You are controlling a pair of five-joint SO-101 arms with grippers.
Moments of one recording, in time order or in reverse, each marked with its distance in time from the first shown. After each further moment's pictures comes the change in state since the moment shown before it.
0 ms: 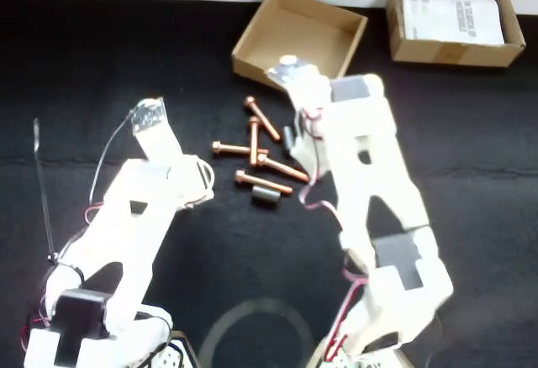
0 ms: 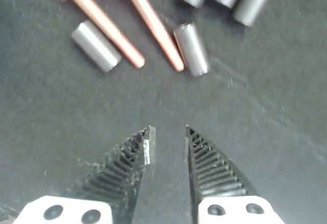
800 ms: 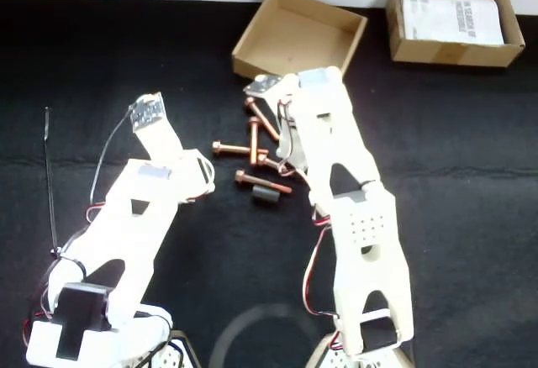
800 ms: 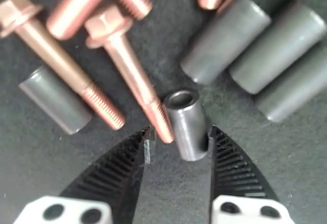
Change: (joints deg) left arm -0.4 1.5 0.4 -5.3 0.0; right arm -0.2 35.9 -34.0 9.4 7.7
